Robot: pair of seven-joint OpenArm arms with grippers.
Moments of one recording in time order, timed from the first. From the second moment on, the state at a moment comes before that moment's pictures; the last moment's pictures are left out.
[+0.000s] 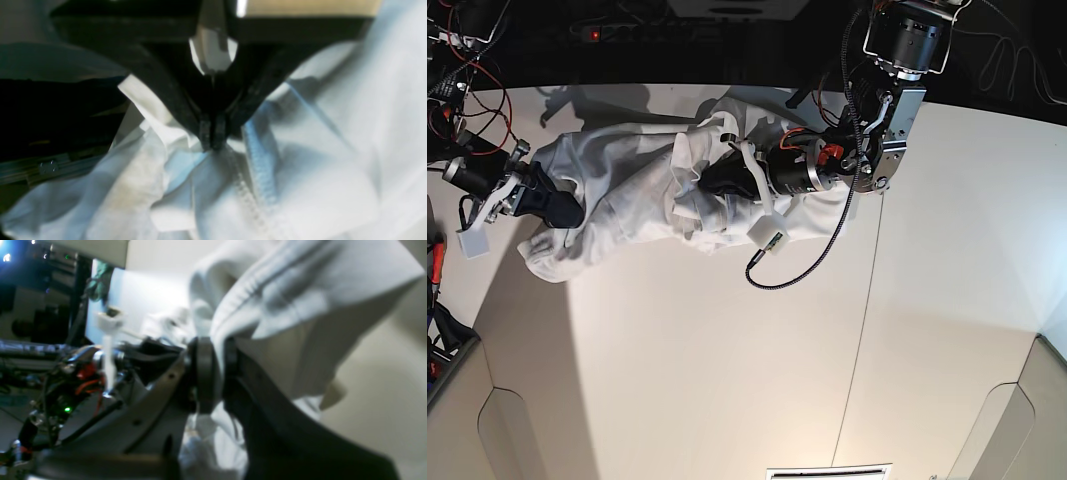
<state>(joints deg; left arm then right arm) -0.6 -2.2 9.8 66.0 -30.6 -39.2 38.1 -5.4 11.9 28.8 88.0 70.9 32.0 -77.5</state>
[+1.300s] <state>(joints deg) 10.3 -8.4 -8.8 90.8 -34.3 -35.5 54.8 -5.6 7.0 14.9 98.1 67.1 32.1 -76.2</state>
